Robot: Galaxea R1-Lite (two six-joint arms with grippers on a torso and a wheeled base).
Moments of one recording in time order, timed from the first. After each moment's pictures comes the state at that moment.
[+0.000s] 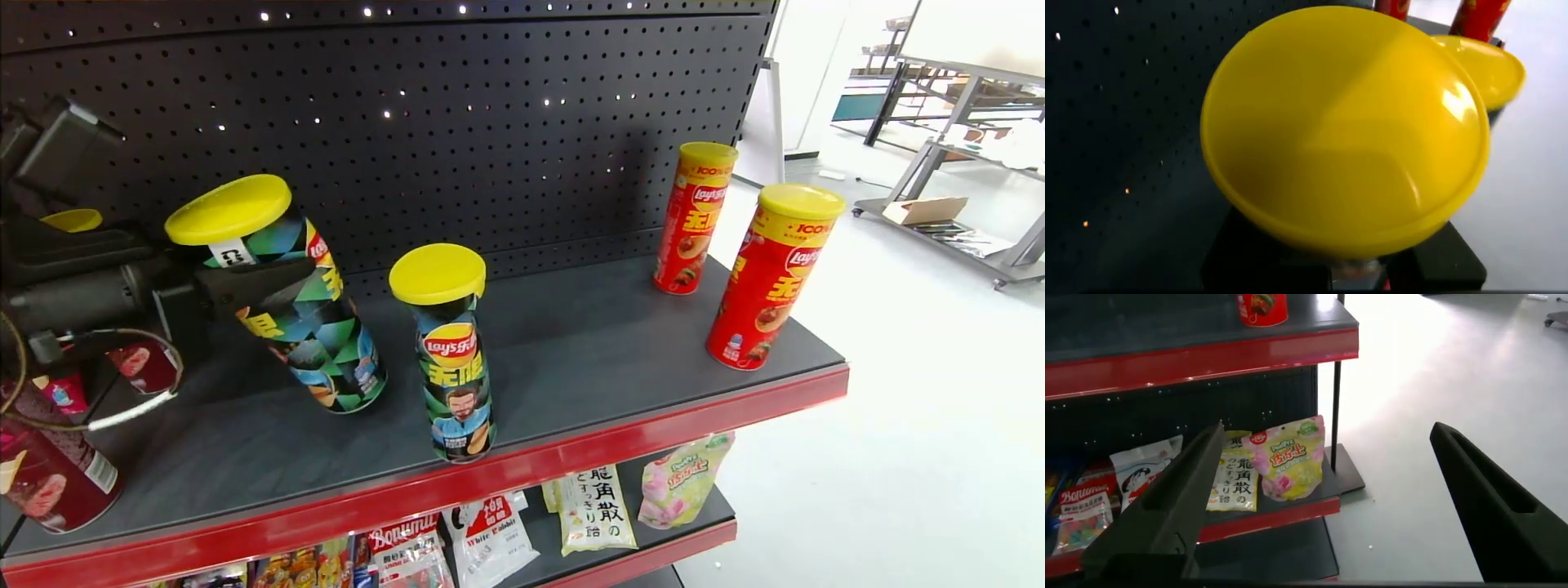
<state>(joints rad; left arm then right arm) -0.15 1.31 -0.79 -0.38 -0.51 0.16 0.00 0.00 0.00 0.00 0.02 0.00</state>
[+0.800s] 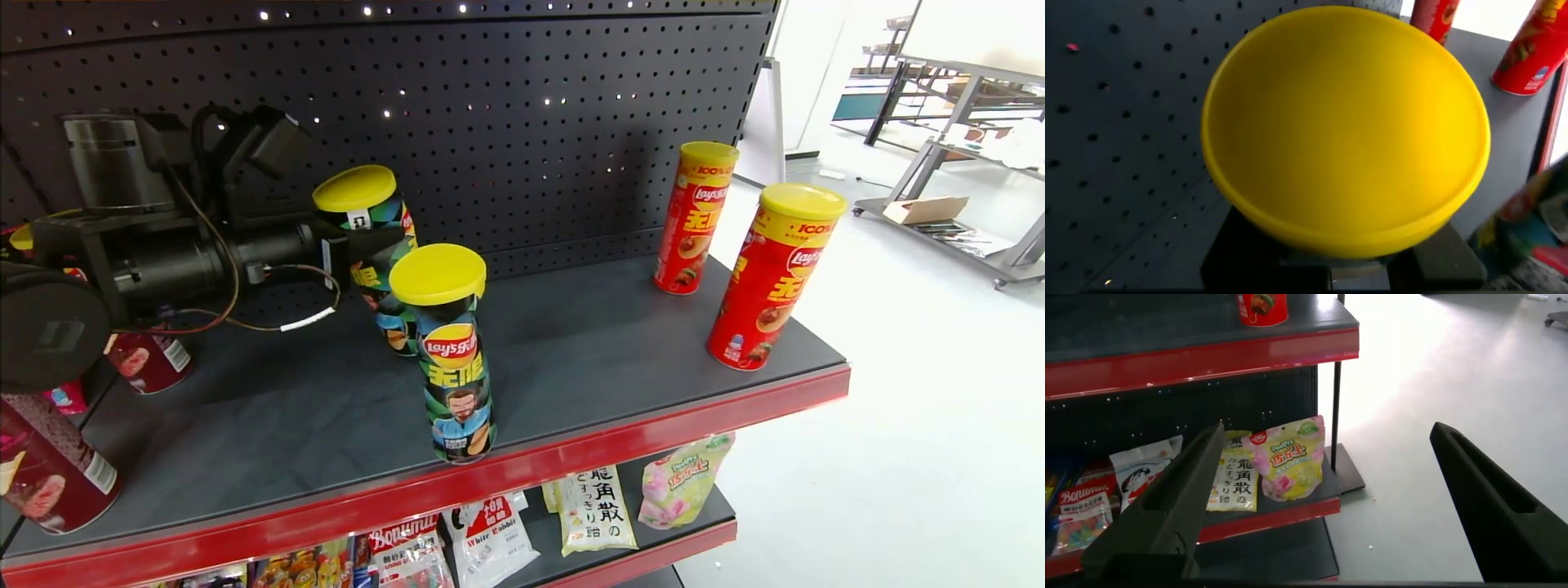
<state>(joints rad) -0.23 1.68 -1.02 -0.51 -0.44 0.16 0.00 0.00 0.00 0.00 0.02 0.00</state>
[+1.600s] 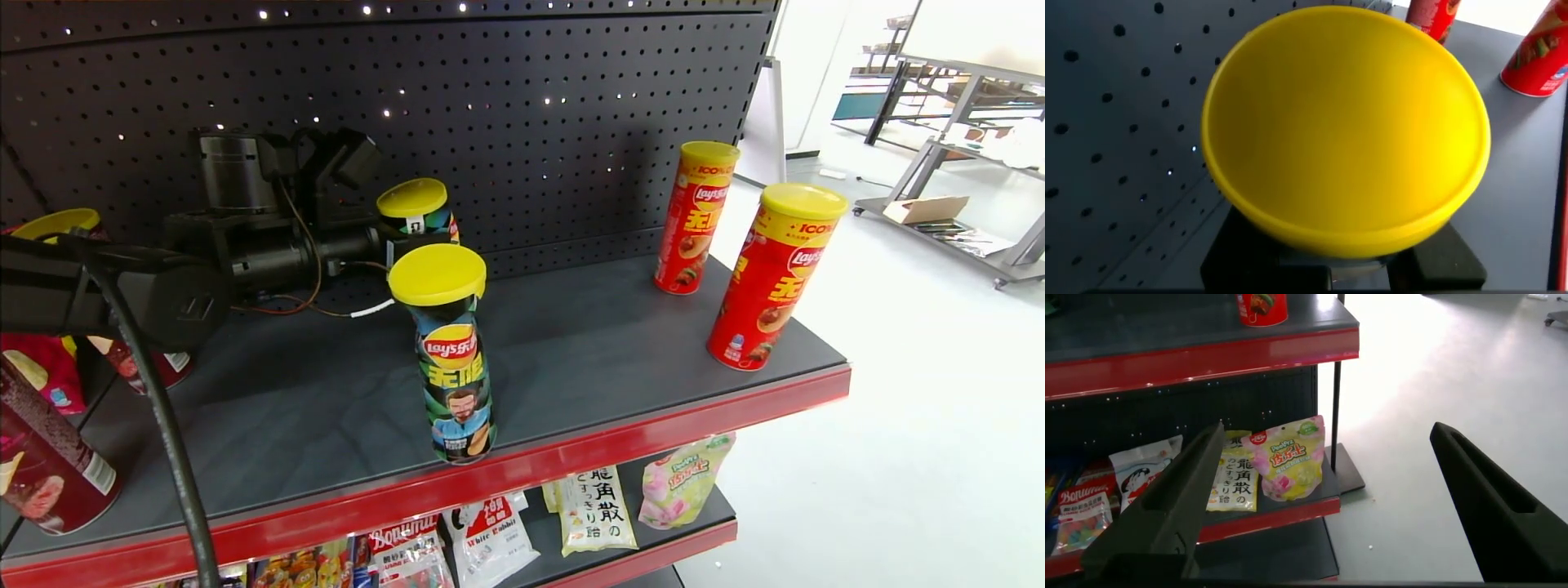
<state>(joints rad) -0.29 1.87 -1.17 -0.51 -0.44 0.16 0.00 0.00 0.00 0.00 0.02 0.00</state>
